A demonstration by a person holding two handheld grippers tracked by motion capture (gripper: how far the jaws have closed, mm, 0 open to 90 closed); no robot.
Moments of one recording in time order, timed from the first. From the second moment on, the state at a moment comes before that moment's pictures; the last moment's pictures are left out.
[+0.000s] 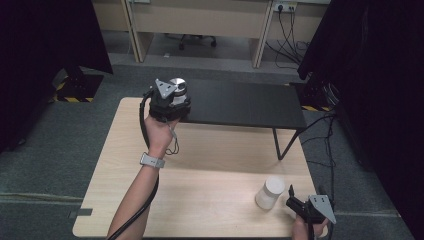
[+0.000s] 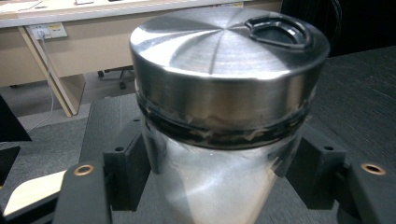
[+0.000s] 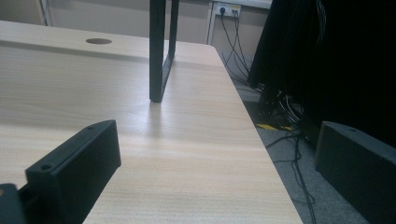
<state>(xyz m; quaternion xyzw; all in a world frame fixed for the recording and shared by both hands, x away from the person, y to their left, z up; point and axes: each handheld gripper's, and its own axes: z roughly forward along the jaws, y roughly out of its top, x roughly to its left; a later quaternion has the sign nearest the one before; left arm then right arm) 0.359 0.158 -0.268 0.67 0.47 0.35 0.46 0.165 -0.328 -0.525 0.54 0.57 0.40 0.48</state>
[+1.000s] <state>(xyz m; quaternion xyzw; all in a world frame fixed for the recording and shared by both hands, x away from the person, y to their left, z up) 0.393 0.139 -0.271 0.67 0.48 0.34 0.46 0.164 -0.328 -0.526 0.54 0.57 0.40 0.48</state>
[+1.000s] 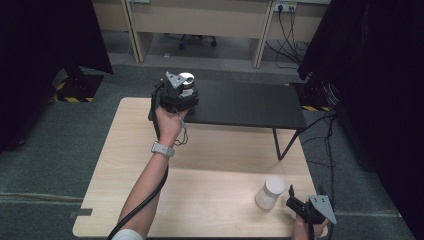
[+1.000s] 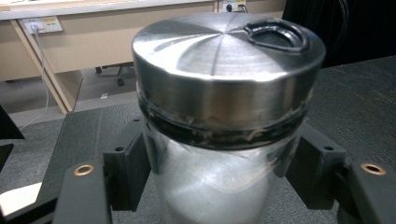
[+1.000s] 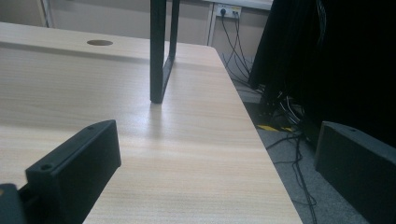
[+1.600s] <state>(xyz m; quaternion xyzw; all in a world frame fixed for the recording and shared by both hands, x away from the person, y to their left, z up) 0.391 0.143 -0.275 0.66 0.47 0.36 0.47 0.164 -0.329 -0.526 0.54 0.57 0.40 0.48</state>
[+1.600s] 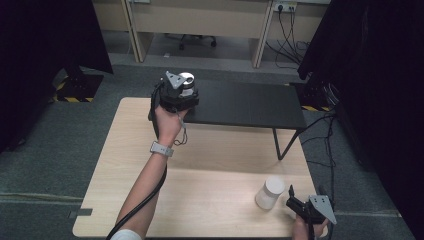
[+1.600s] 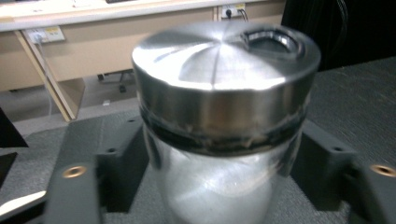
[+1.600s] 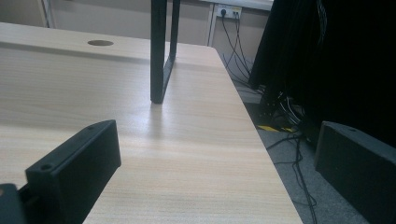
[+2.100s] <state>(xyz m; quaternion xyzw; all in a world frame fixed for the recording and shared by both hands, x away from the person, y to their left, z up) 0.372 0.169 -0.287 0.66 0.47 0.33 0.49 0.163 -0.330 -0.526 0.53 0.57 0.40 0.48</state>
